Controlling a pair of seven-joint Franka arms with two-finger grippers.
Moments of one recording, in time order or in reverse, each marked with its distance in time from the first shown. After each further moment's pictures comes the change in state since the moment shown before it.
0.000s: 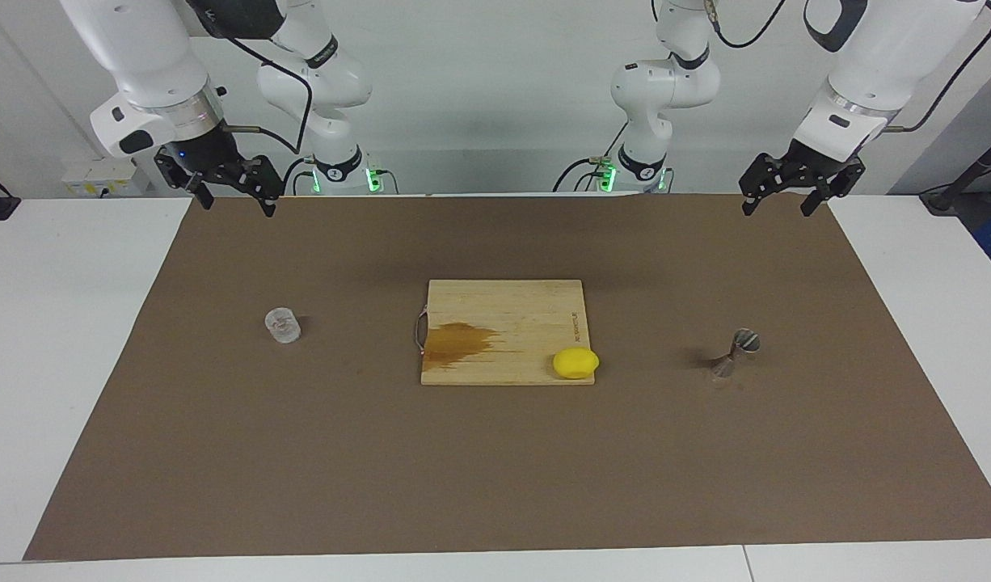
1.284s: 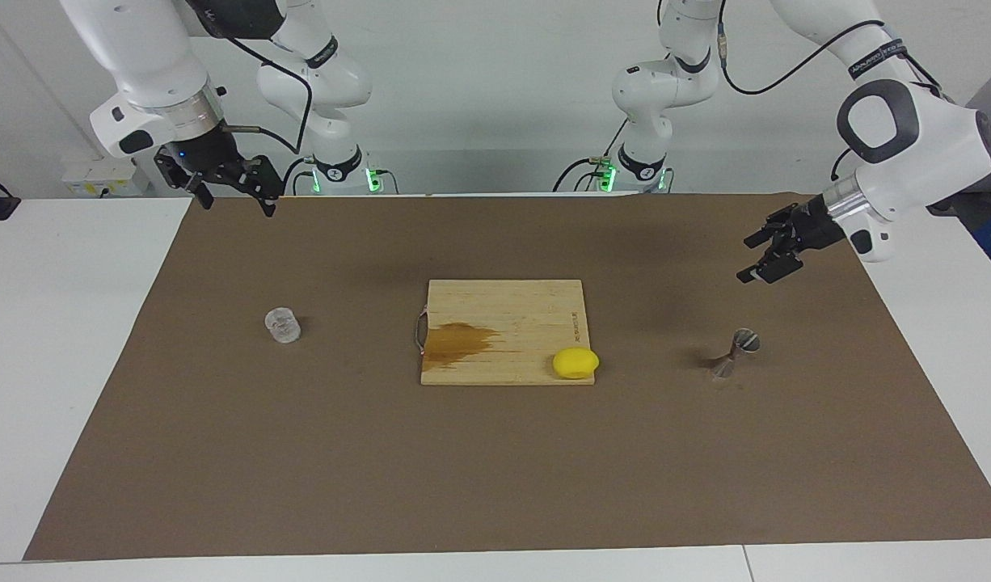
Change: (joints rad) left arm 0.155 0.136 0.127 -0.206 -0.607 0.128 -0.985; right arm 0.000 0.000 0.000 0.000 0.000 0.000 0.000
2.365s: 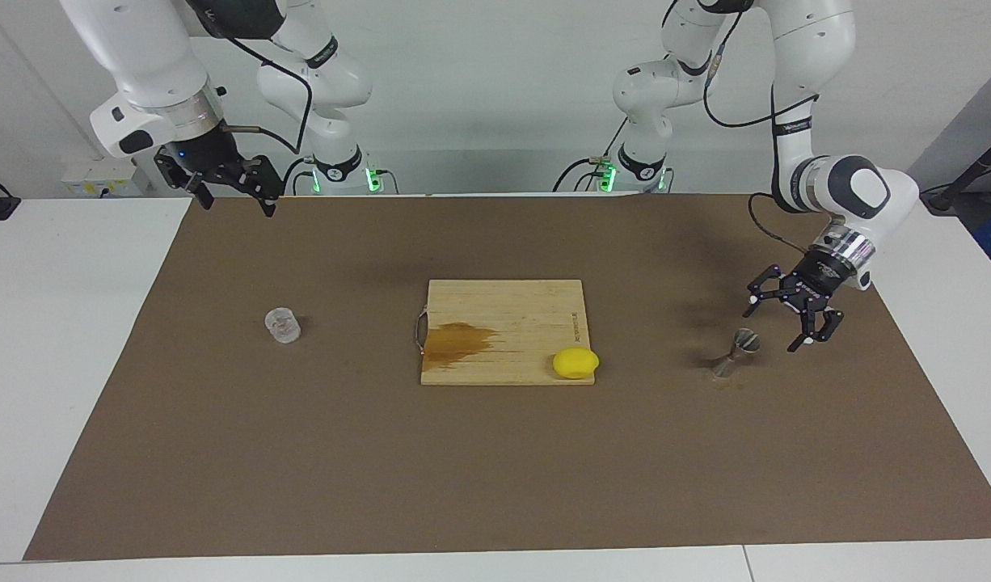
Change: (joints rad) left arm 0.039 0.075 0.027 -0.319 -0.821 0.428 -0.144; right arm 0.000 0.000 0.000 0.000 0.000 0.000 0.000
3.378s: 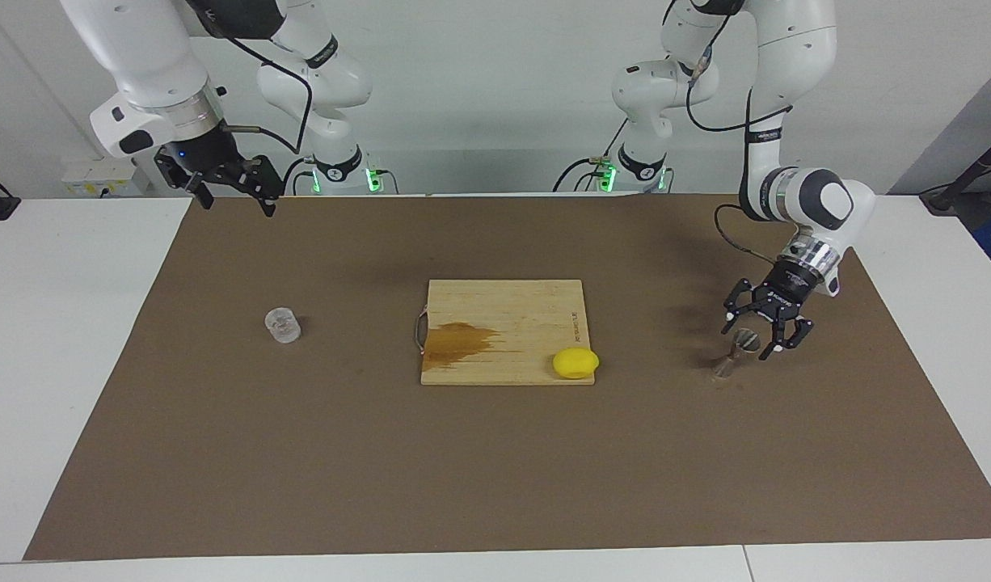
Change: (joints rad) left arm -0.072 0.003 -0.003 -0.060 -0.146 0.086 0.132; right arm 0.000 0.000 0.000 0.000 0.000 0.000 0.000
